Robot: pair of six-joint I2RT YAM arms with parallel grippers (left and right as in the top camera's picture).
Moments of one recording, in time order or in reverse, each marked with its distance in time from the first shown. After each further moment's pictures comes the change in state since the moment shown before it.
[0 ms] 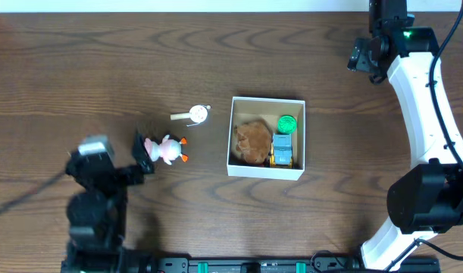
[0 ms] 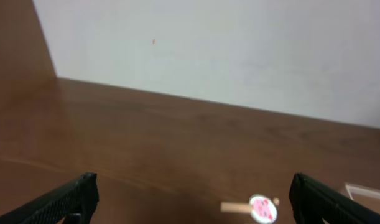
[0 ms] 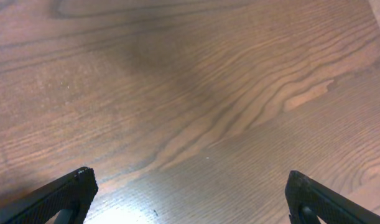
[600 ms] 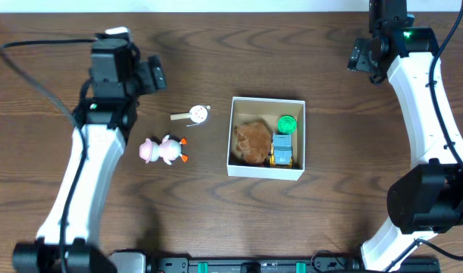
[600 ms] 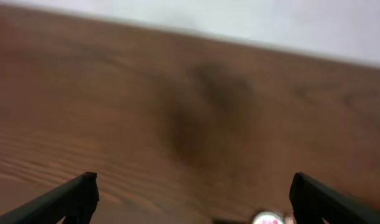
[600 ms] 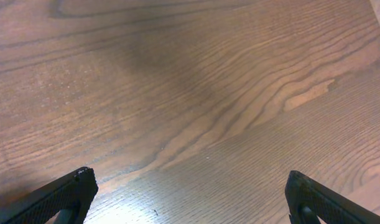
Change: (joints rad) left arm 0.000 1.062 0.657 -0.108 0.055 -0.062; right arm 0.000 0.000 0.000 0.000 -0.002 0.000
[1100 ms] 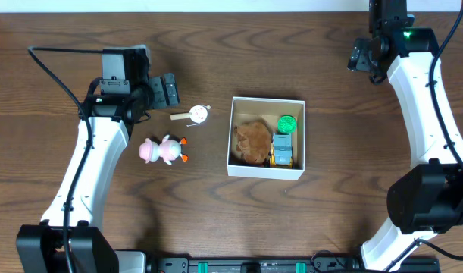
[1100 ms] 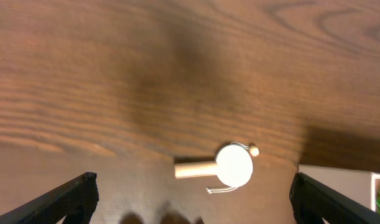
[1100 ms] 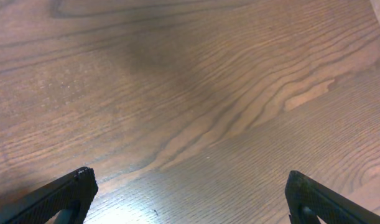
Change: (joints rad) left arm 0.000 0.042 0.000 -0.161 0.203 -0.030; right arm 0.000 0.000 0.000 0.000 -0.001 0.000
